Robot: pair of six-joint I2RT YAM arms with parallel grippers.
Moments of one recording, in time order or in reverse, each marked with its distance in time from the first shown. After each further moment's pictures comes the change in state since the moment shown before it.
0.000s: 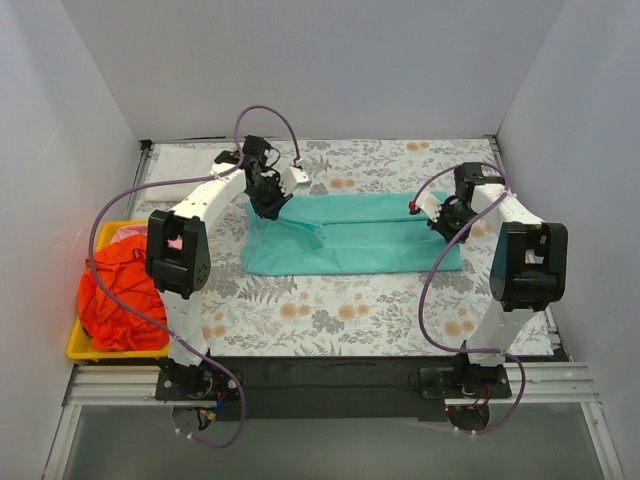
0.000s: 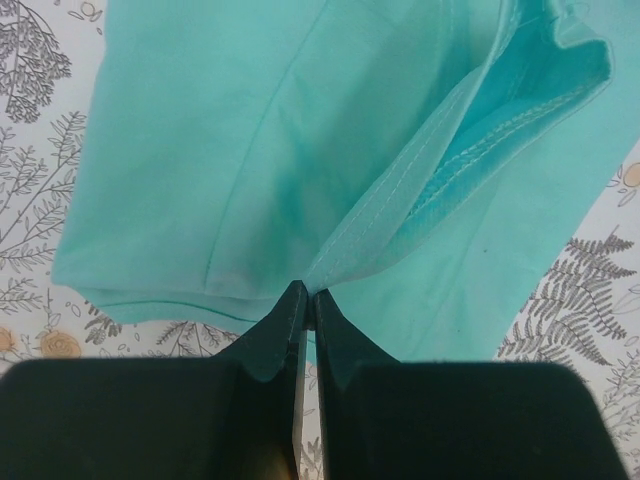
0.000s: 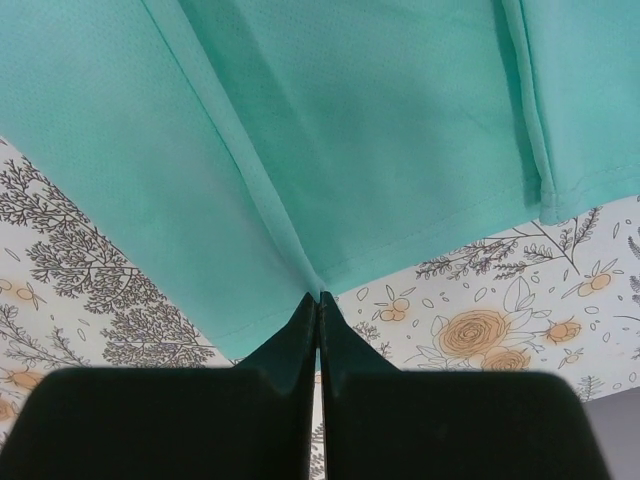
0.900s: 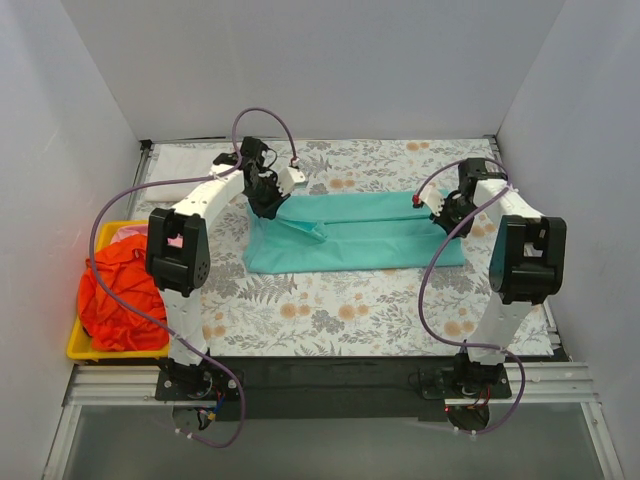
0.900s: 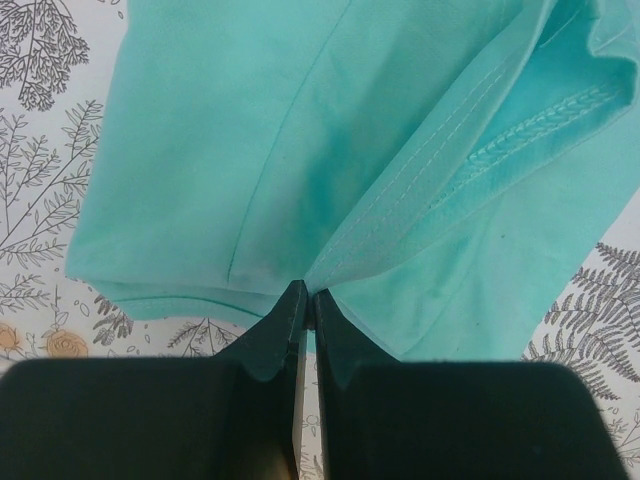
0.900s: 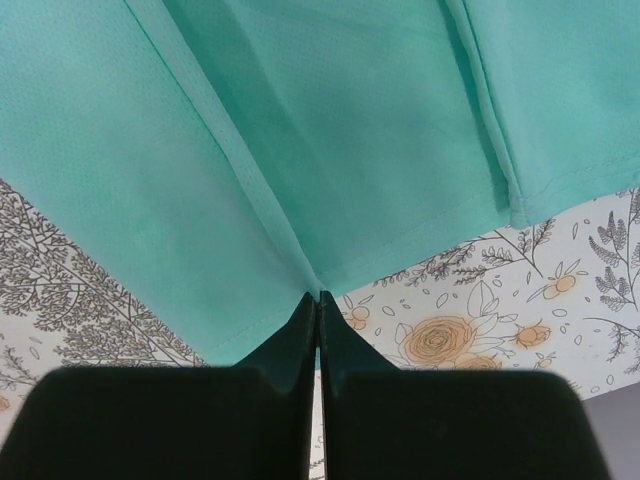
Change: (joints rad) left arm 0.020 0.023 -0.015 0.056 -0.010 0.002; right arm -0.027 0.055 0.061 0.013 -0.017 -0.002
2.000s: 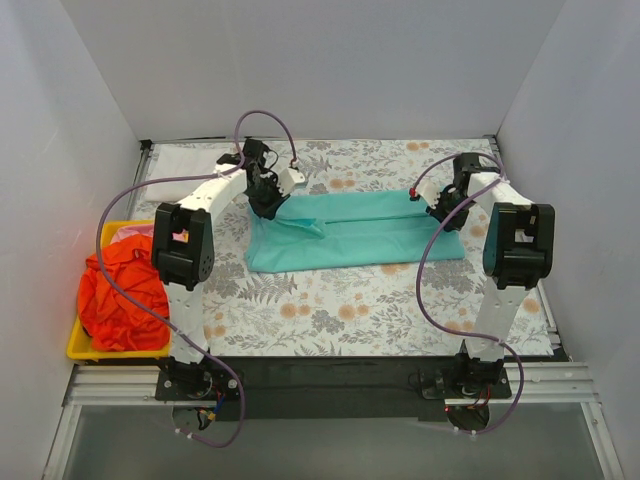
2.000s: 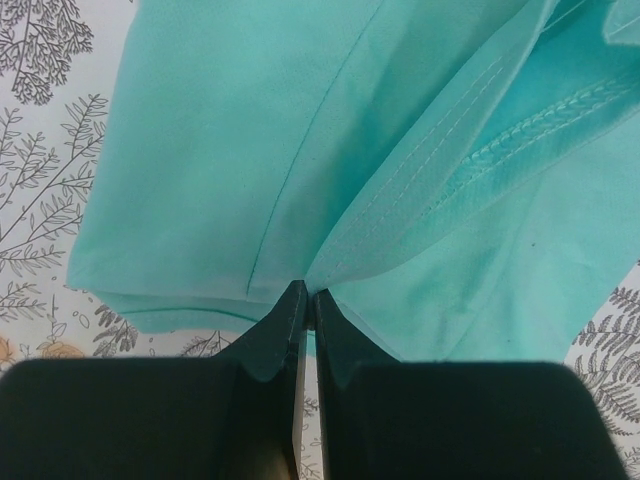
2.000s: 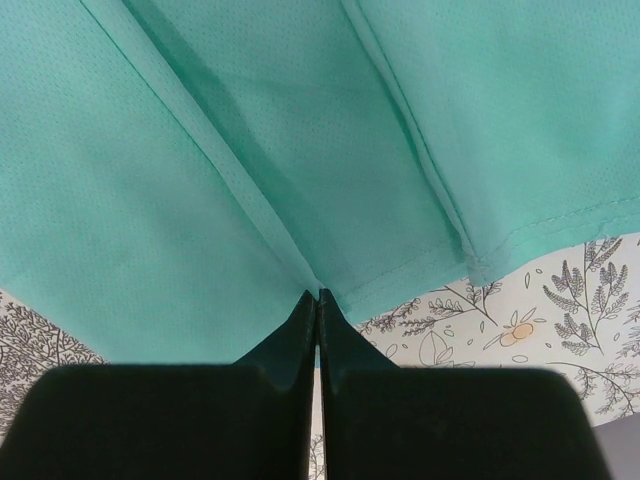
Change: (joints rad) left arm 0.010 0.057 0.032 0.018 -0.019 -0.011; right arm 0.000 0.143 0.117 0.040 0.000 0.026
